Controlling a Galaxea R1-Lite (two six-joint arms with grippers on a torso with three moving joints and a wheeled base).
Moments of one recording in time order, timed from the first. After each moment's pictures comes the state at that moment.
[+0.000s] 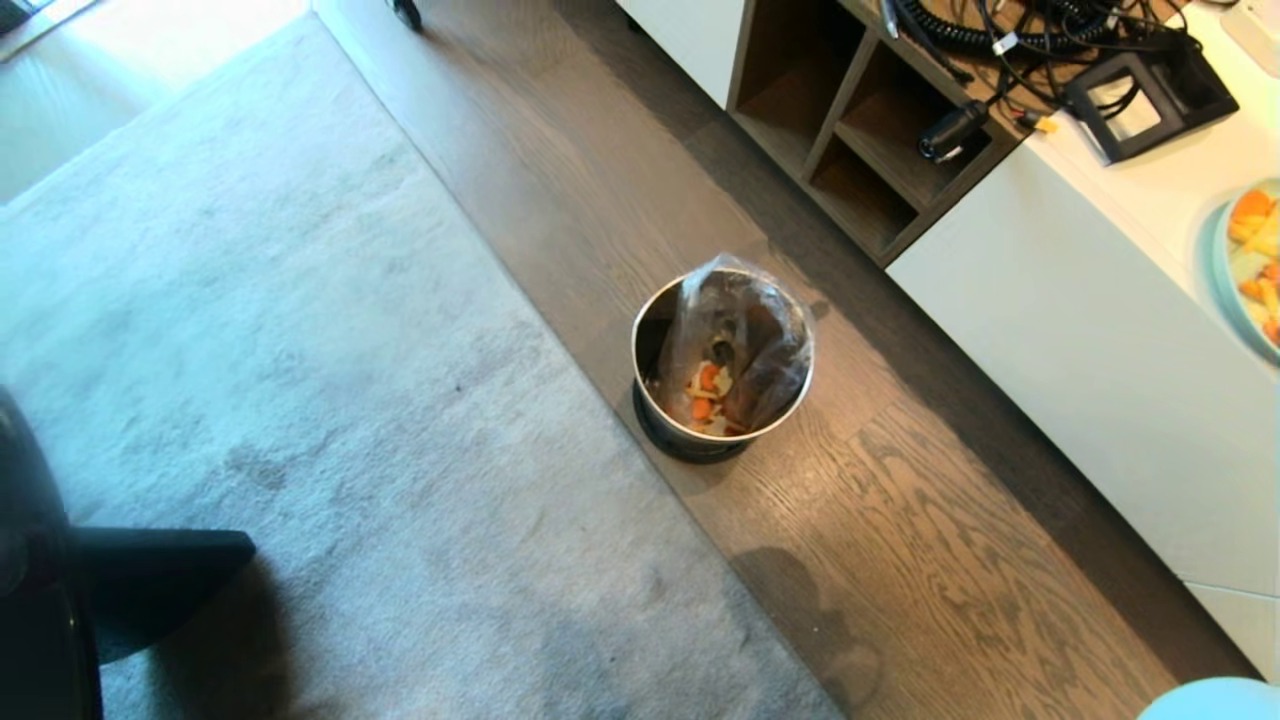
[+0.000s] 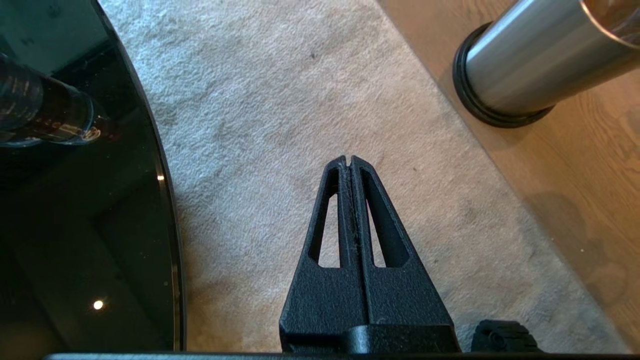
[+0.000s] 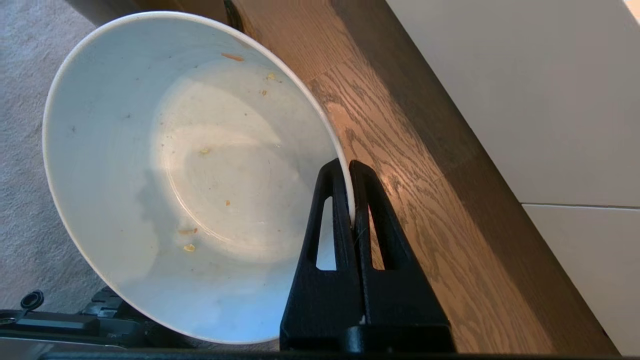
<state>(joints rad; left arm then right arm) 0.00 0.00 0.00 0.00 0.01 -0.07 0.00 0.00 0.00 0.00 0.03 -0.10</state>
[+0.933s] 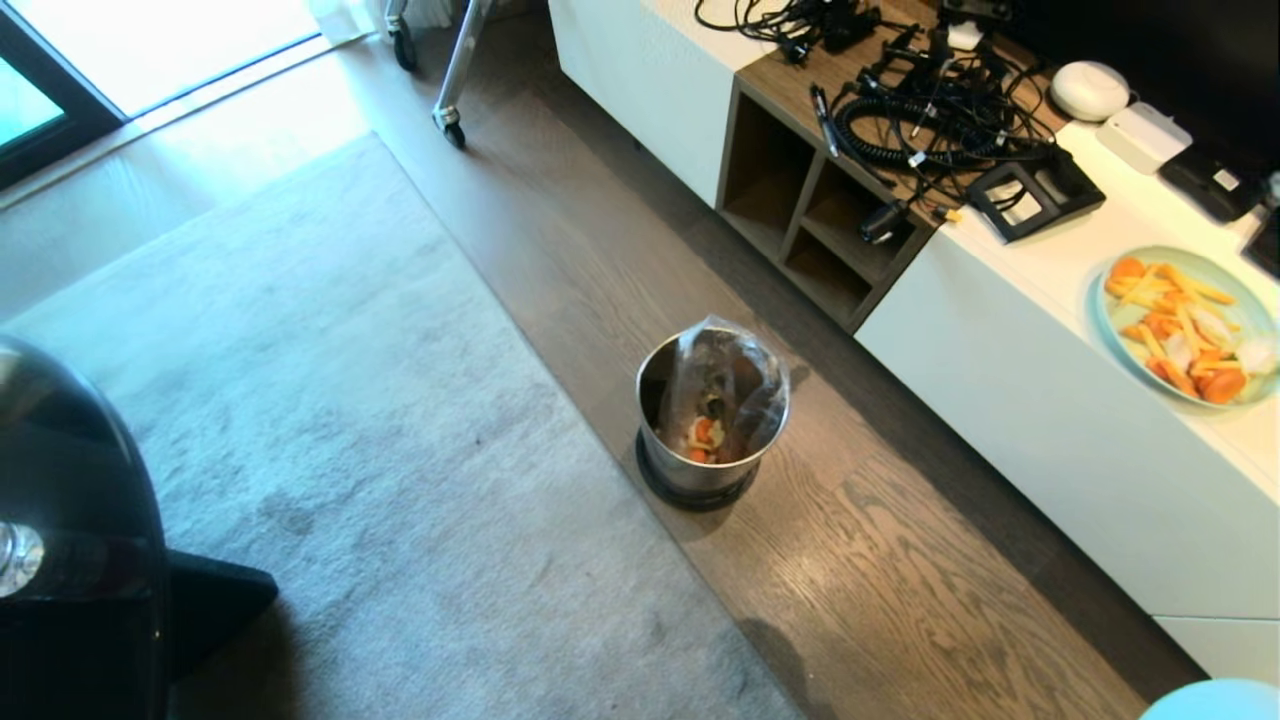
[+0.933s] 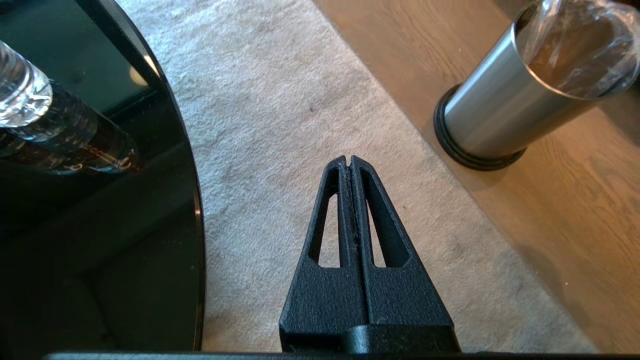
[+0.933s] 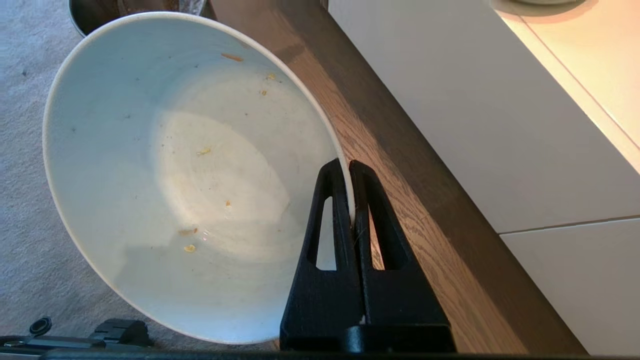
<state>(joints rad) 0.00 0.00 0.00 0.00 0.01 -0.07 0.00 0.00 0.00 0.00 0.03 -0.10</state>
